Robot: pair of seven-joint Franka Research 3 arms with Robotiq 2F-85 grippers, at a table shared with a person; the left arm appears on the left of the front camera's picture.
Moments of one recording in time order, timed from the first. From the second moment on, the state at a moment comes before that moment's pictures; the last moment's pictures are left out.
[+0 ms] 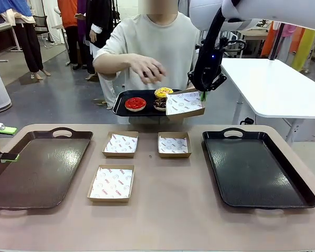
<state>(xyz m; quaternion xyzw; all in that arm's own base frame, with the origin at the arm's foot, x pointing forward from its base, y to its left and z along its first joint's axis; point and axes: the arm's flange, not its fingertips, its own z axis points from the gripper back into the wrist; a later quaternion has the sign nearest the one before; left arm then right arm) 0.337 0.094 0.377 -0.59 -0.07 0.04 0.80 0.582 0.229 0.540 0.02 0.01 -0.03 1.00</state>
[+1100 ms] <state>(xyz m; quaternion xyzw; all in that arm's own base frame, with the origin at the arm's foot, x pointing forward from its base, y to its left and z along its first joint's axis) 0.337 0.094 0.377 -0.59 -0.07 0.04 0.80 0.582 0.229 0.540 0.02 0.01 -0.03 1.00</state>
